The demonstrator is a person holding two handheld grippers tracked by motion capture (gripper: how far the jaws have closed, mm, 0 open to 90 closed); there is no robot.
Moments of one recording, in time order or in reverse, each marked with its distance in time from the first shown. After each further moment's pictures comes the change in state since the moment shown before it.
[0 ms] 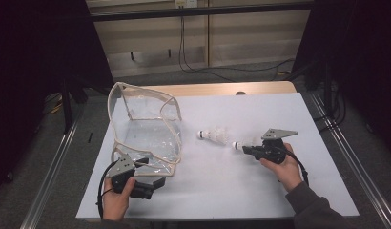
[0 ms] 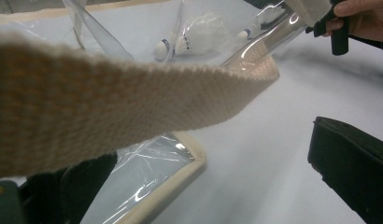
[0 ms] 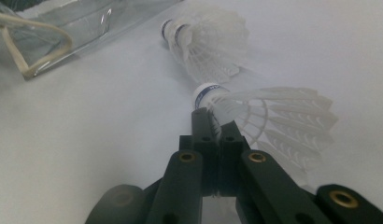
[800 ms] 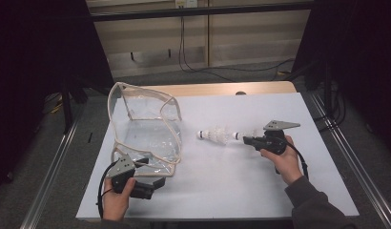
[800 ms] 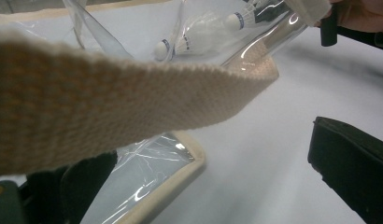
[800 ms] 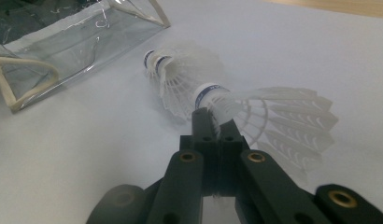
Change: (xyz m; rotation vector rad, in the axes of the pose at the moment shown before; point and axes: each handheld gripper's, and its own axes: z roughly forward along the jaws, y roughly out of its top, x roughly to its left) left arm 0.000 0.000 0.000 -0.002 0.000 0.001; right arm -0.016 0.015 0.005 -0.053 -0.015 0.035
